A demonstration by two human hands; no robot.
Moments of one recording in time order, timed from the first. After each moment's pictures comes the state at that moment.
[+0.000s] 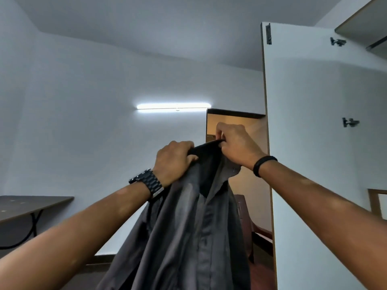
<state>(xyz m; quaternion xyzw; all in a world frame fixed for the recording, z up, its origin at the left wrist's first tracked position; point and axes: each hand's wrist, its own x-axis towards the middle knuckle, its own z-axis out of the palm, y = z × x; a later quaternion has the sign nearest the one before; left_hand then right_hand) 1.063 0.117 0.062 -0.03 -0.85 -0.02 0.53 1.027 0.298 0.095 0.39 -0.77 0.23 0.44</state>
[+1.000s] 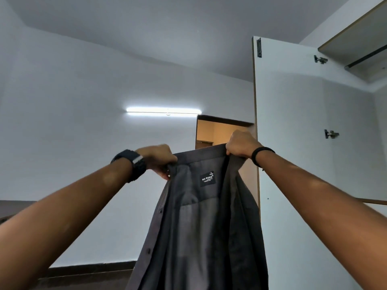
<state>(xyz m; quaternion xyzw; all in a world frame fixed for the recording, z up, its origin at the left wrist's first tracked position) 1.062 0.088 0.103 0.00 -0.90 -0.38 0.21 1.000 0.306 0.131 0.24 -0.88 0.25 0.33</state>
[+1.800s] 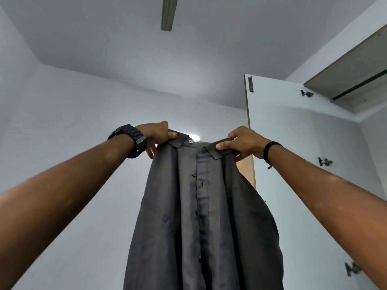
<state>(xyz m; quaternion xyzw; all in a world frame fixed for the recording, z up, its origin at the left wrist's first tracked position) 1.137 0.108 0.215 0.02 -0.91 -0.21 0.35 1.054 0.339 0.198 0.36 -0.80 0.37 0.30</state>
